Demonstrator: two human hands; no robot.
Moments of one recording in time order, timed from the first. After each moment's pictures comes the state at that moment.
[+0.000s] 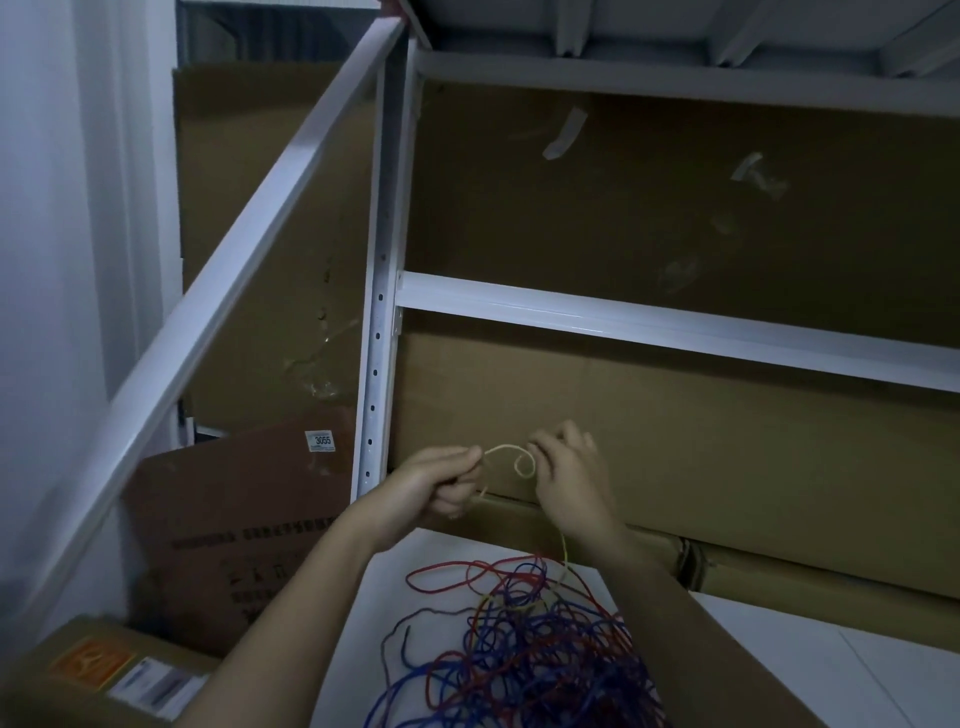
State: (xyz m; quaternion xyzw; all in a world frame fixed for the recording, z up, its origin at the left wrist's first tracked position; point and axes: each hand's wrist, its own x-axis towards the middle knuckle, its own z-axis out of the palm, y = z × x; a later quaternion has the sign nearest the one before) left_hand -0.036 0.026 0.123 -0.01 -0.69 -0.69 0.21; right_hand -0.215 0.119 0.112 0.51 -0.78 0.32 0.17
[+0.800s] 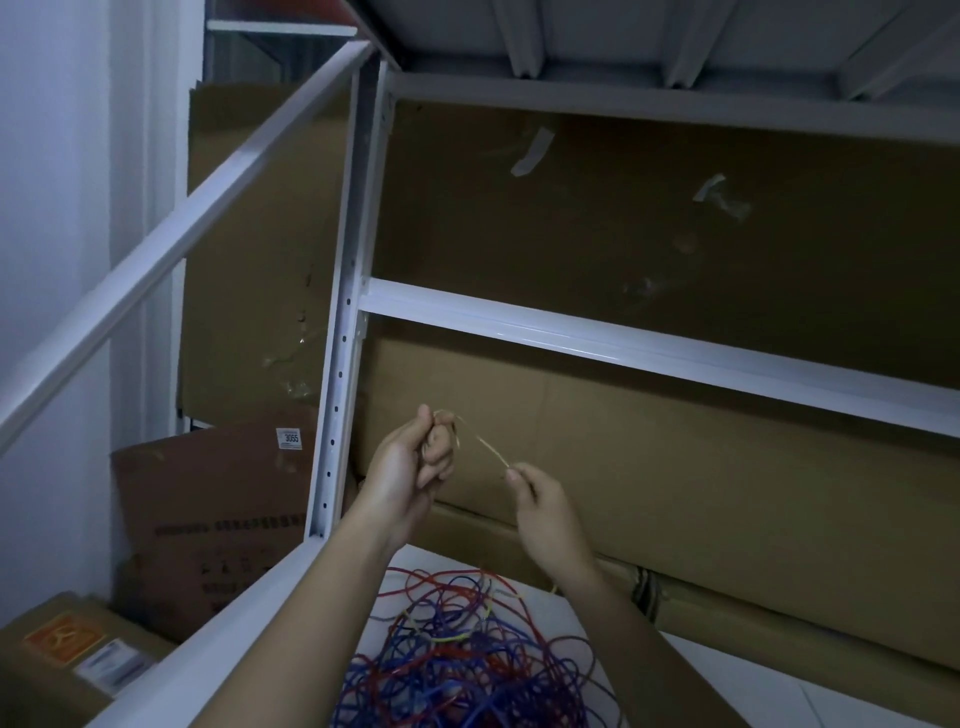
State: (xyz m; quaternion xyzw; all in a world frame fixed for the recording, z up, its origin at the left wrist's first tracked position) left_hand -0.114 0.087 0.137 0.01 -0.43 -0.78 0.46; right_hand -0.264 0.158 0.100 0.51 -0.71 0.49 -0.06
